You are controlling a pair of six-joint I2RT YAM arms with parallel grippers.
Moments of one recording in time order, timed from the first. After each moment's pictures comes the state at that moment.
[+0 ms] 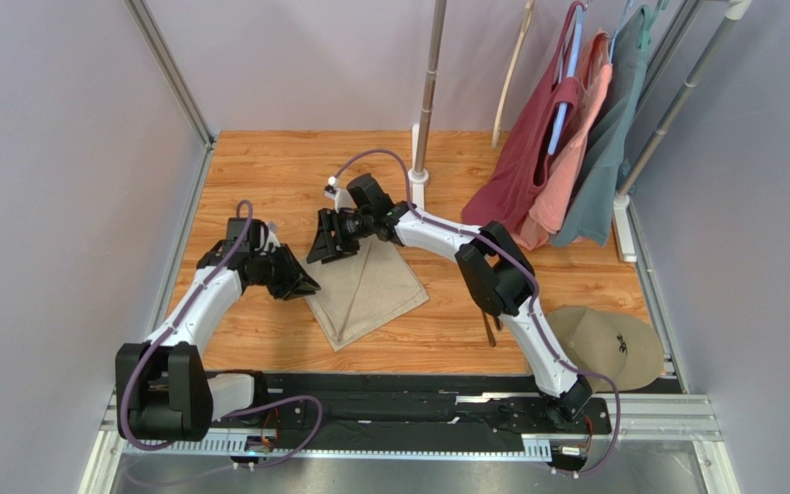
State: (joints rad) left arm -0.02 1.20 0.72 -0.60 0.48 -0.63; right arm 0.78 2.38 1.88 -0.13 -0.71 0.68
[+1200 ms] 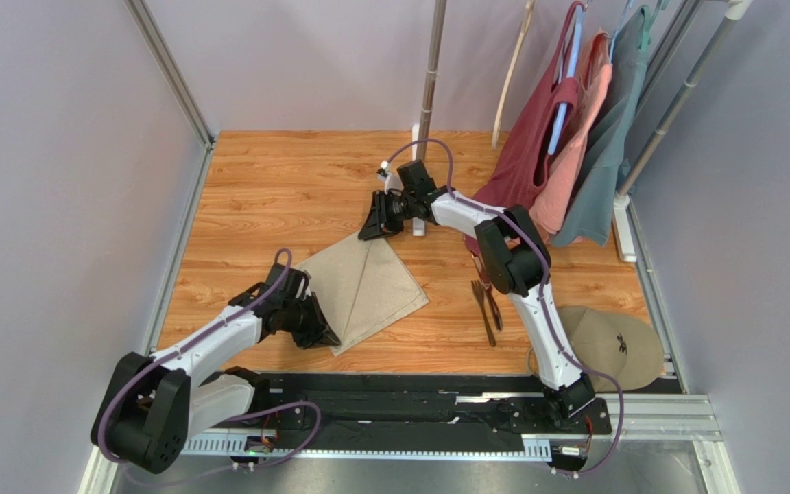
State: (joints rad) left arm -0.37 1.11 0.42 -0.45 0.38 -0.82; right arm 0.54 2.44 1.85 -0.19 -0.73 0.57
